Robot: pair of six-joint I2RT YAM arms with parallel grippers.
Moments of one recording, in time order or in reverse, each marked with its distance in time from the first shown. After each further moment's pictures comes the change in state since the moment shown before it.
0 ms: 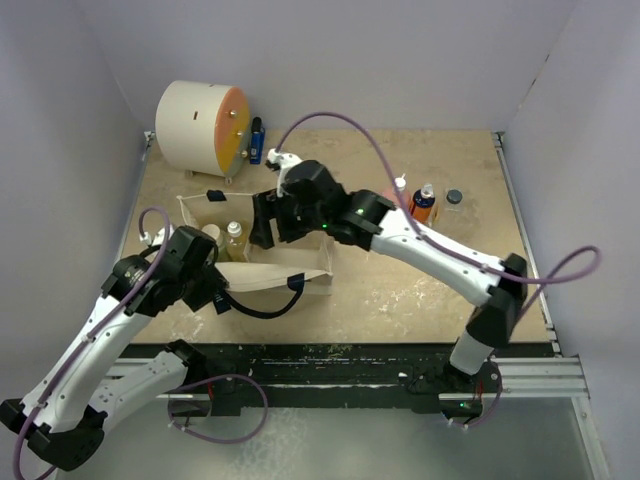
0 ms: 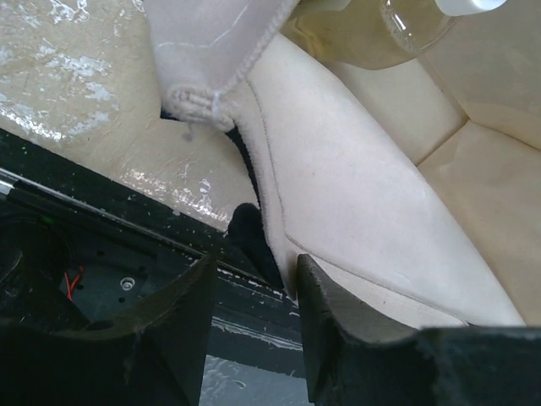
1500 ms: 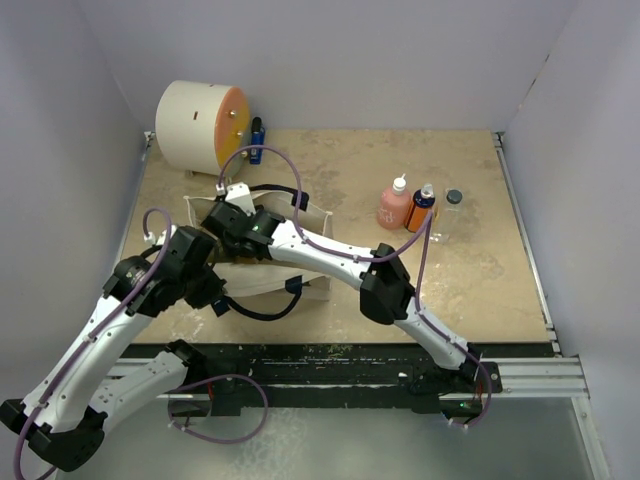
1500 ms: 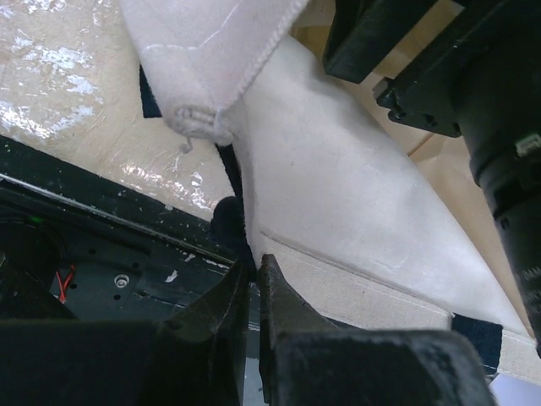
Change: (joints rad) left arm 0.000 -0.009 -0.019 0.025 0.055 0.024; right arm 0.142 0.767 0.657 -0.300 0.589 0.122
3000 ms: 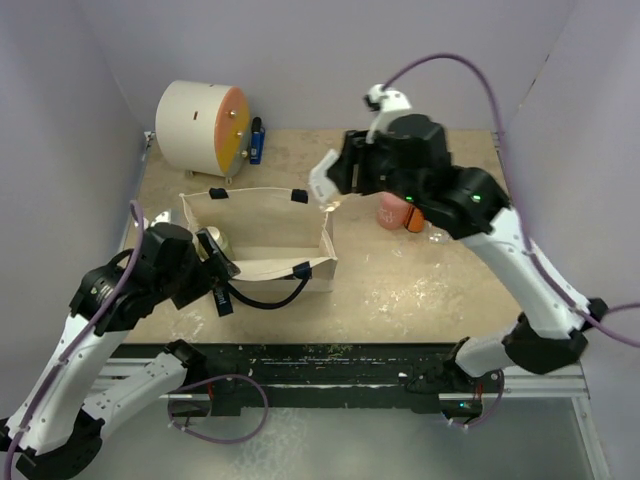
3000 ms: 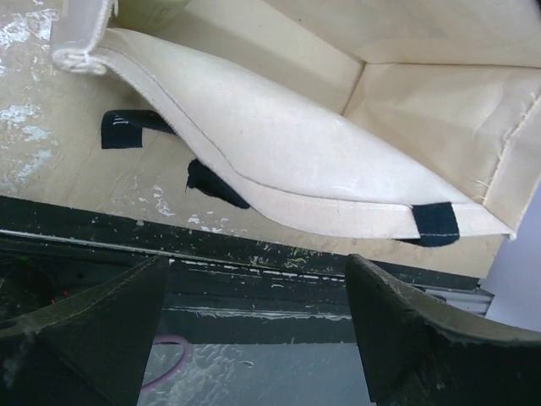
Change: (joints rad) left arm 0.000 -0.041 0.140 0.027 0.057 0.185; right arm -0.266 -0.920 -0.419 0.086 -0.342 -0.227
